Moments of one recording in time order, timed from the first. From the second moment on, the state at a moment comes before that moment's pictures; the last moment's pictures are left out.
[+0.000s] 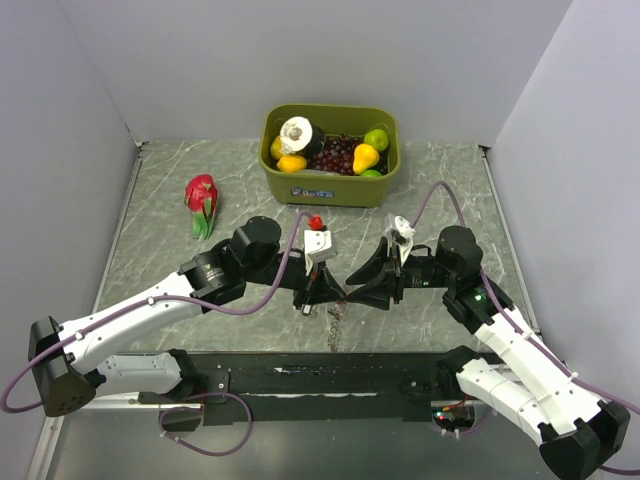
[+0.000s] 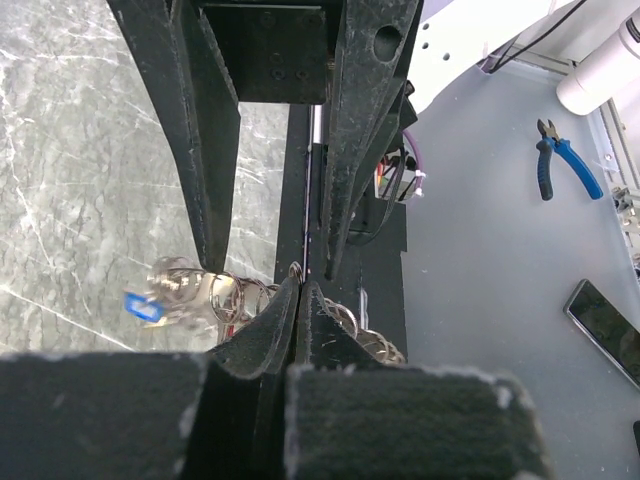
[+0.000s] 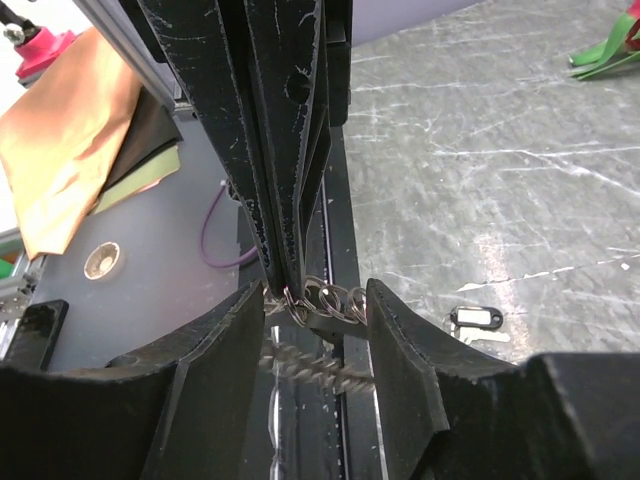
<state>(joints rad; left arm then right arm) -0.97 1.14 1.03 -0.21 0.63 -0.08 0.51 0.76 0.71 -0.10 -1.01 0.19</state>
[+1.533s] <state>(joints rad) -0.88 0.97 0.98 -0.12 0.39 -0.16 0.52 0.83 0.71 -0.15 -1.03 0.17</state>
